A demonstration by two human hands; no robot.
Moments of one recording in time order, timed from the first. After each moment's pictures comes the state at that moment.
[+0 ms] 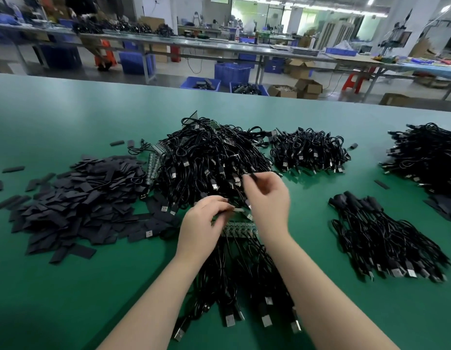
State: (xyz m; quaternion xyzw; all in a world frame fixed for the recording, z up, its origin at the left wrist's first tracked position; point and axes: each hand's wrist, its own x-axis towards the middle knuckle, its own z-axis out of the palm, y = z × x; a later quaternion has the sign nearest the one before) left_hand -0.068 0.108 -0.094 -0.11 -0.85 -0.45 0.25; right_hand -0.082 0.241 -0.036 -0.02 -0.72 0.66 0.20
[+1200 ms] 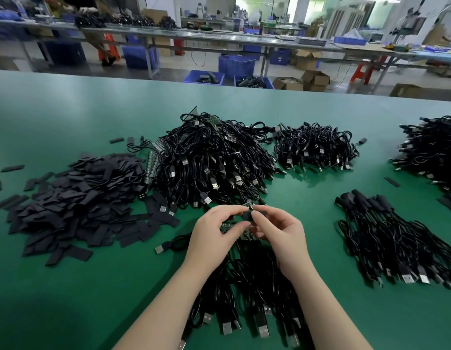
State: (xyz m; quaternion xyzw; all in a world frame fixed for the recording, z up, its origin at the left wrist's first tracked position) left_hand -0.057 0.127 -0.091 -0.12 -0.83 -0.52 0.17; right_hand -0.057 0.282 -0.081 0.01 -0.65 0.76 0.03
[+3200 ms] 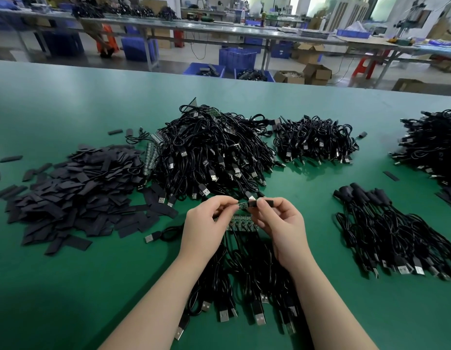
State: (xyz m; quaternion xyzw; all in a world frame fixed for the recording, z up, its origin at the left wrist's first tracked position) left_hand -0.056 0.127 -0.095 -0.06 -0.82 -0.53 0.21; right_hand -0.061 0.284 -0.087 -0.01 -0.57 0.82 0.02
